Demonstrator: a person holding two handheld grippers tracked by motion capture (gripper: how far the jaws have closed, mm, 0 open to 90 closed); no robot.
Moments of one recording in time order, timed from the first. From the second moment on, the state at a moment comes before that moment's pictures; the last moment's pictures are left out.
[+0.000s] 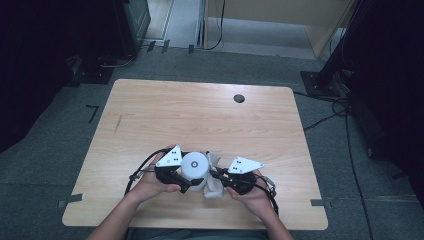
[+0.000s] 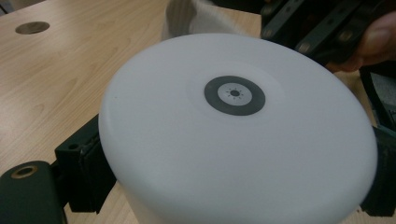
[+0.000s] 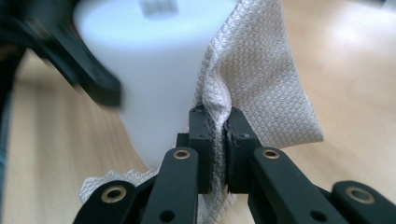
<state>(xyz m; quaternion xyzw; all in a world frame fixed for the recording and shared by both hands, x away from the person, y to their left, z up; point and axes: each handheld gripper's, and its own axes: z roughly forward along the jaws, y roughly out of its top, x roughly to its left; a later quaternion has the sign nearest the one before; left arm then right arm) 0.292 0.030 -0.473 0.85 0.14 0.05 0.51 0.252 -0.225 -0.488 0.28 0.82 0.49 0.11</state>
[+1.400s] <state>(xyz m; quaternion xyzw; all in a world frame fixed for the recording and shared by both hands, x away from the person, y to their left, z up) 0.263 -0.001 -0.447 0.86 0.28 0.13 0.40 0.259 -0.232 -0.502 0.32 0.83 0.45 0.11</state>
